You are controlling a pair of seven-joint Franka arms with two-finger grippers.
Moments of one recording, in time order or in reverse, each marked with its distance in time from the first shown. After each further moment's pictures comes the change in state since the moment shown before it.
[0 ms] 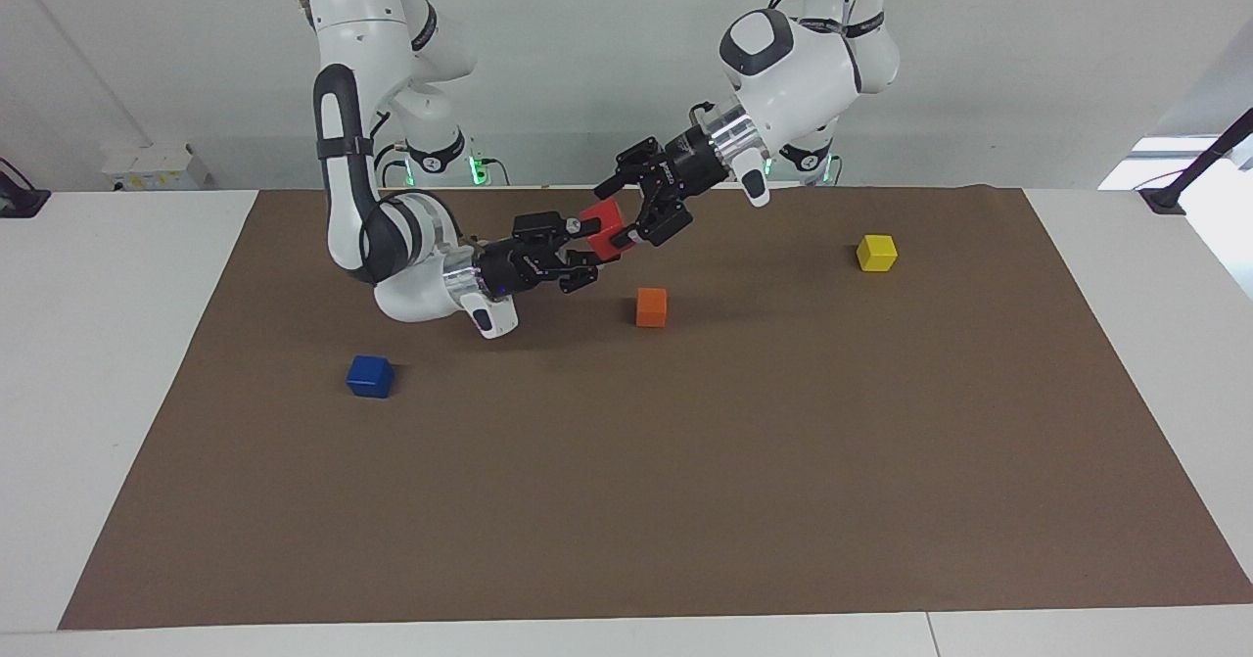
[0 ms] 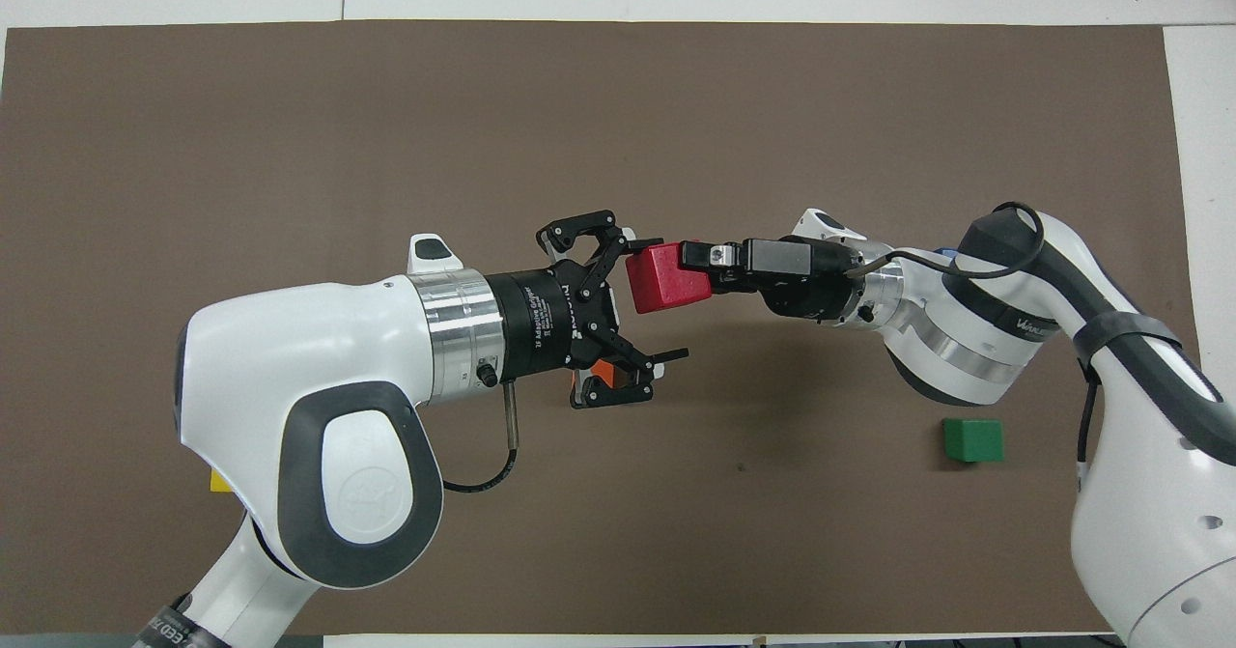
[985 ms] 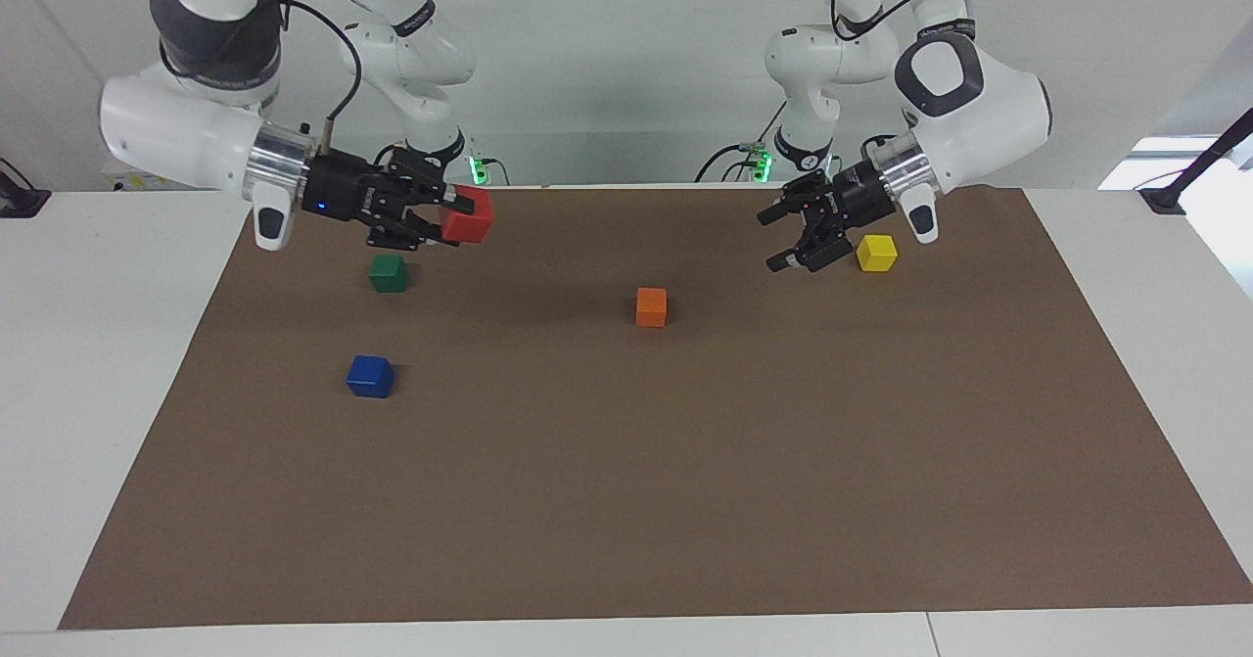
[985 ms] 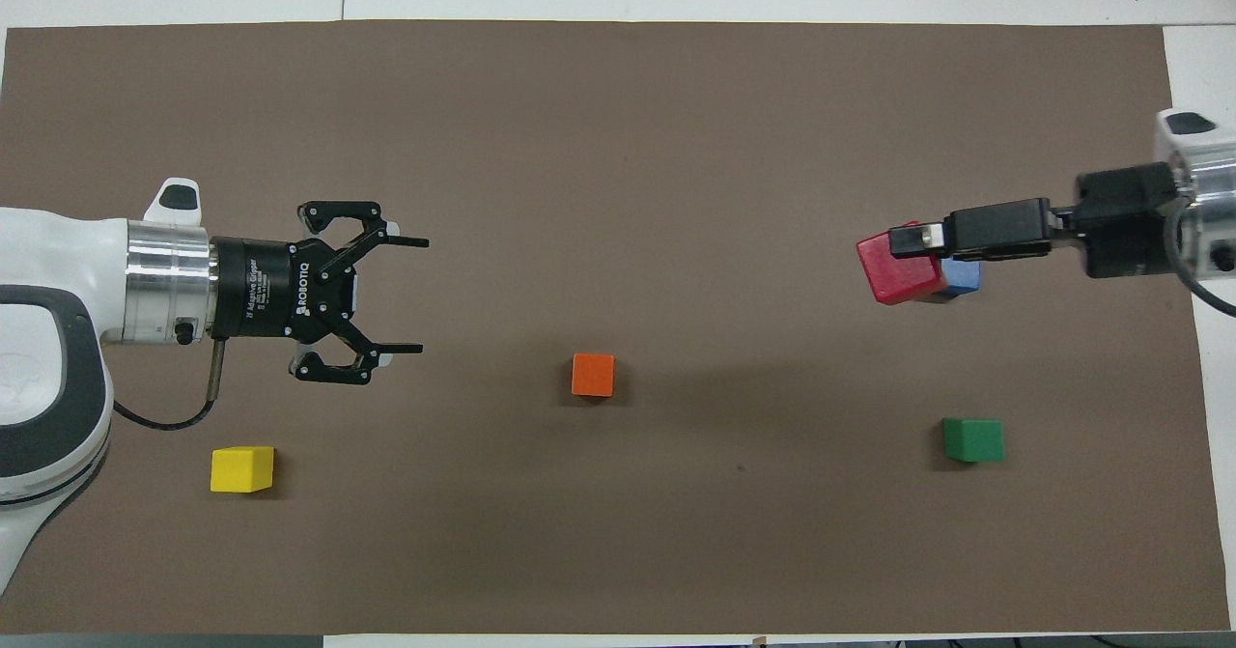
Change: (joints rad) left arm 0.473 -0.047 0.011 -0.046 0.286 -0.525 0.430; right arm -0.283 -0.343 -0.012 0.271 -1.095 0.210 0.560
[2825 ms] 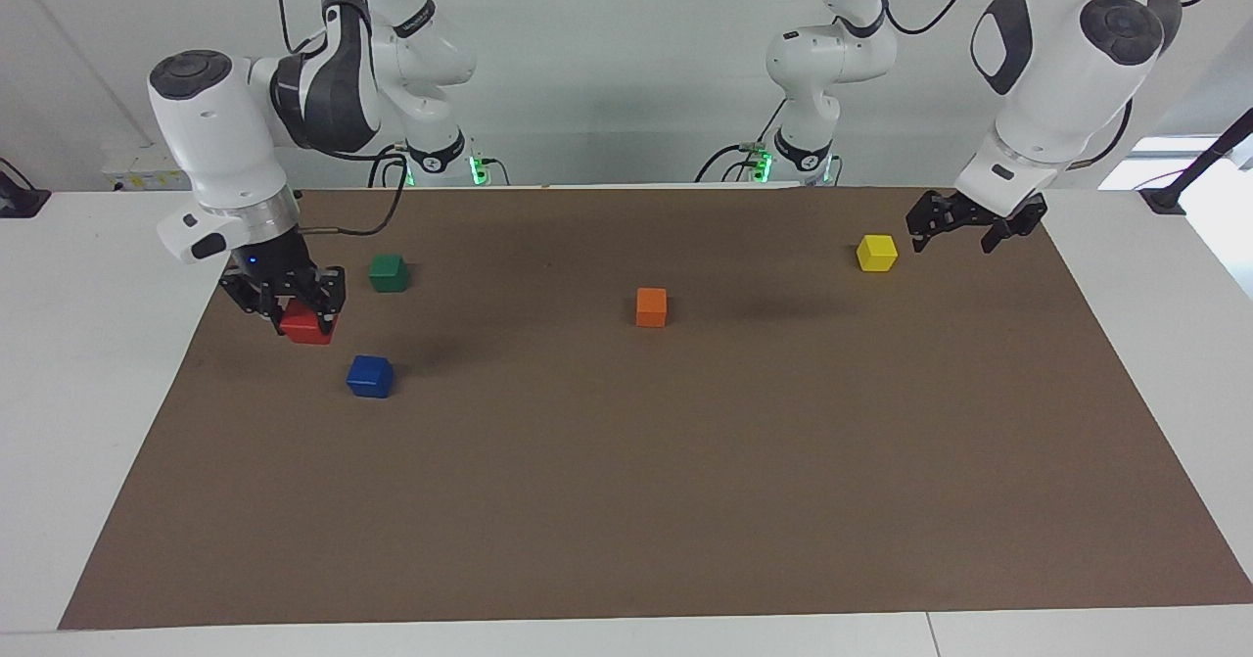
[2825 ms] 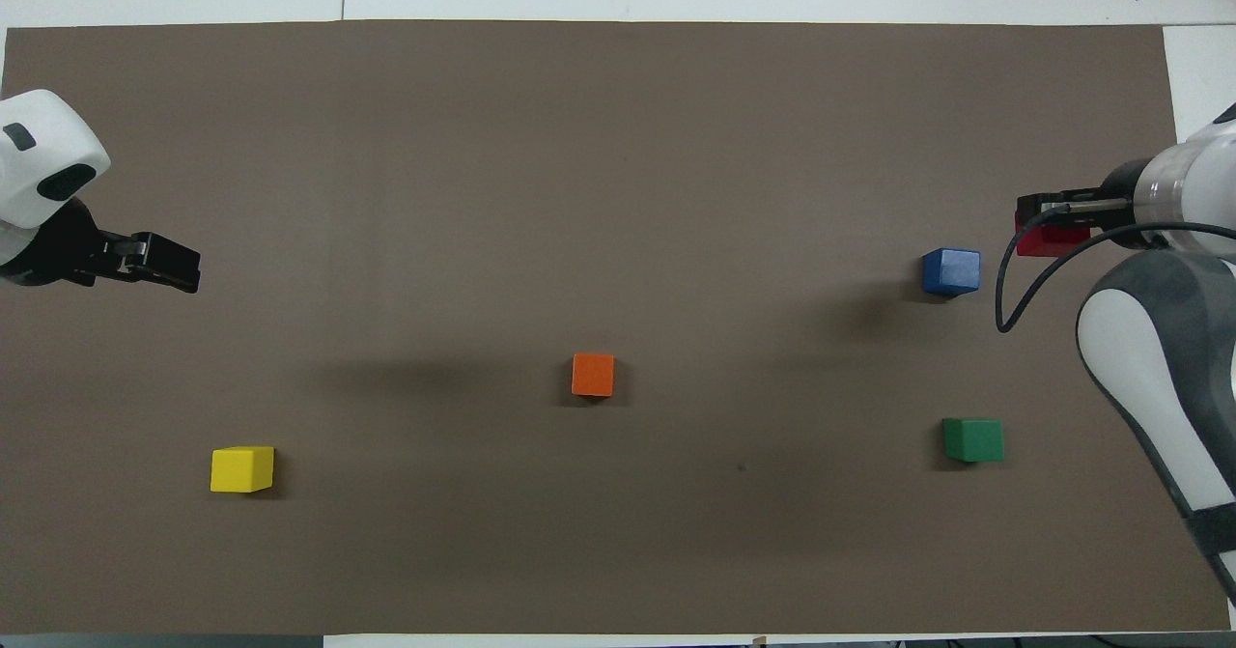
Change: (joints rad) left arm 0.094 0.155 -0.015 0.417 0.969 -0.281 1.147; right arm 0.033 0.065 0.030 -0.133 -0.956 0.556 0.288
